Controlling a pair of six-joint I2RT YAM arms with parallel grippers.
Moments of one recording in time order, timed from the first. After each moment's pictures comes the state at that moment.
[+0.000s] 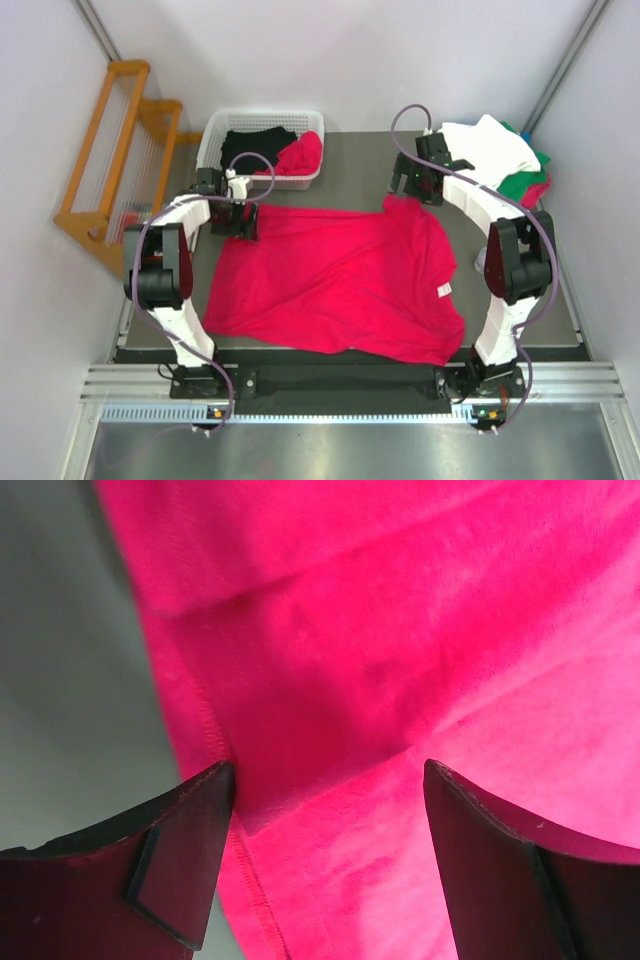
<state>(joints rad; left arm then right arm) 0.02 1.85 1.23 -0.54 0.33 0.23 0.27 1.88 1.49 -0.49 0.06 0.49</state>
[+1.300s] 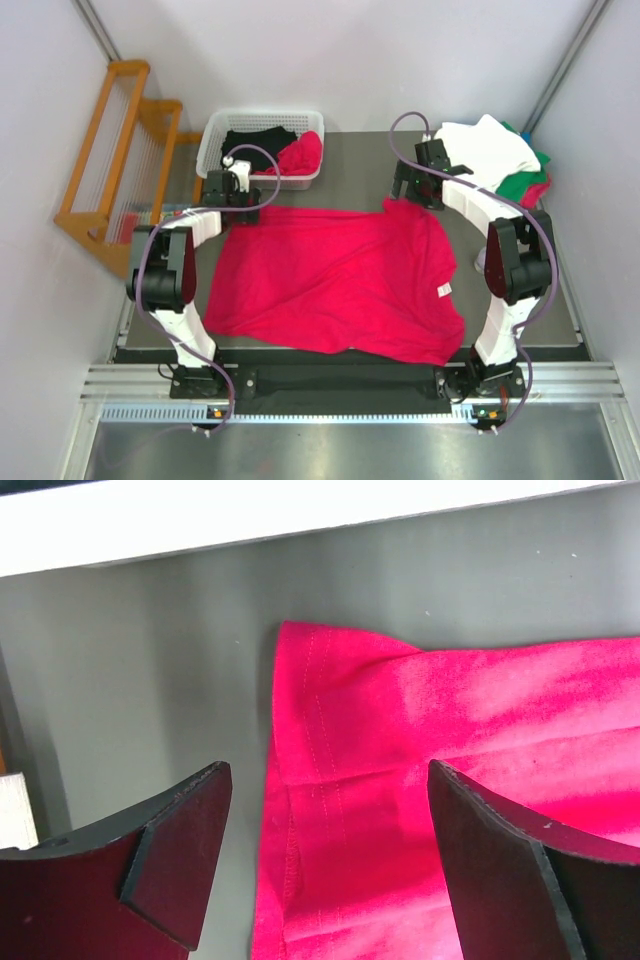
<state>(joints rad) -0.05 1.81 1.07 0.03 0.06 0.10 0.26 1.87 1.43 -0.46 0.09 0.44</state>
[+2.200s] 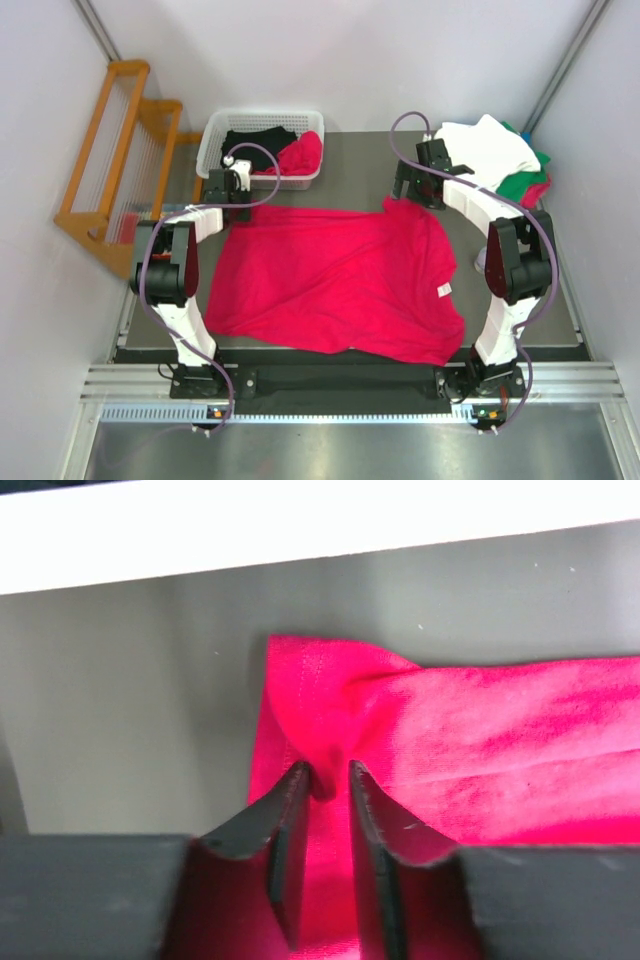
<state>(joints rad) -0.05 1.87 1.11 0.02 0.08 0.05 0.26 1.87 1.43 -0.46 0.09 0.43</state>
